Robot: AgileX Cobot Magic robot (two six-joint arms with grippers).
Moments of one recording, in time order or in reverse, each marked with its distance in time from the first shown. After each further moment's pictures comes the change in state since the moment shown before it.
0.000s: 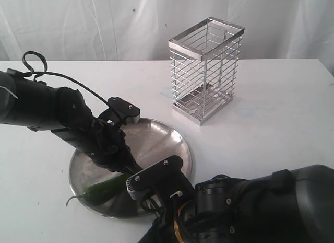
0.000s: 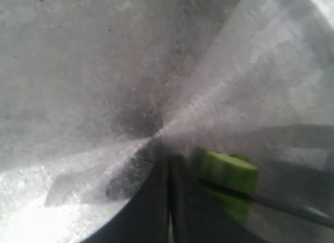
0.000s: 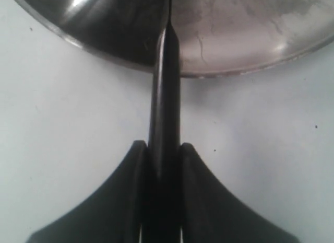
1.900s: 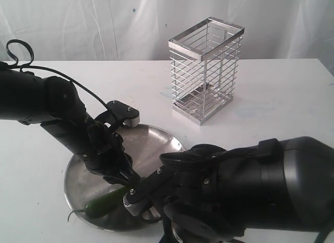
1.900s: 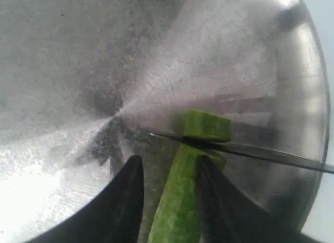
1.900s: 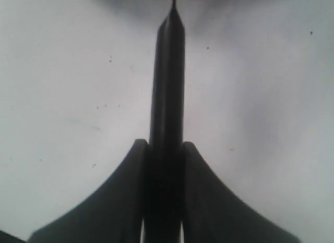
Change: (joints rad) left arm 0.000 -0.082 0.004 -0.040 0.200 0.019; right arm 0.000 0.000 -0.156 0.437 0.452 -0.520
